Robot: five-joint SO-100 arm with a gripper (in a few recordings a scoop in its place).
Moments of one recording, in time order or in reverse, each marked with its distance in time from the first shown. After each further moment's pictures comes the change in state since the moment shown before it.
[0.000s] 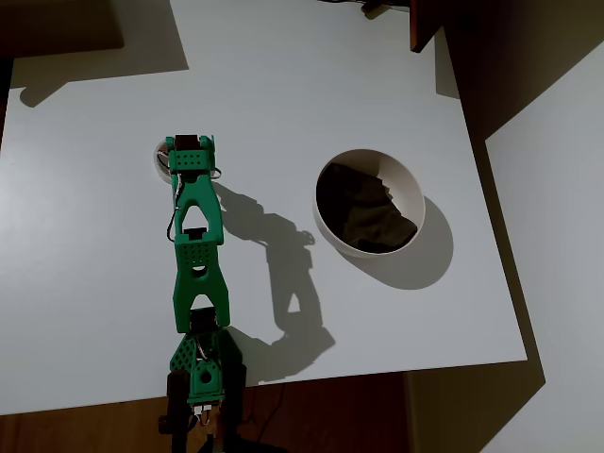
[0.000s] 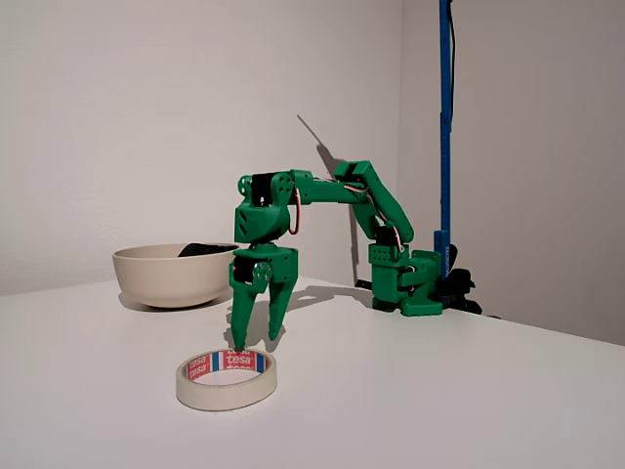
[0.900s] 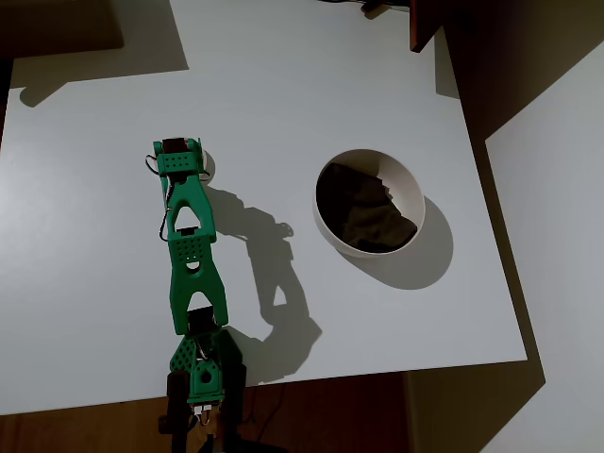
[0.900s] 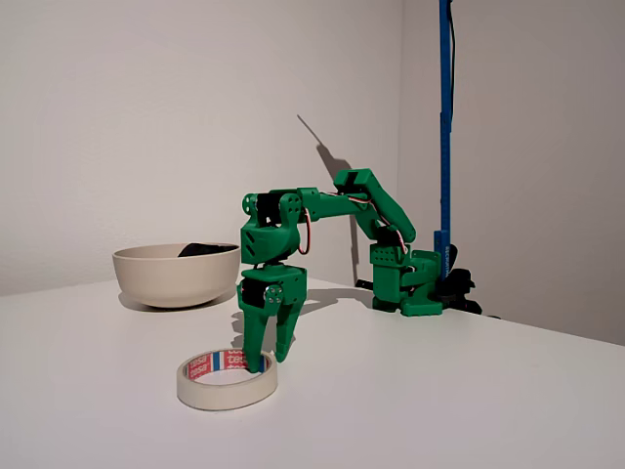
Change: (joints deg) arm -3.9 -6.4 -3.3 0.3 0.3
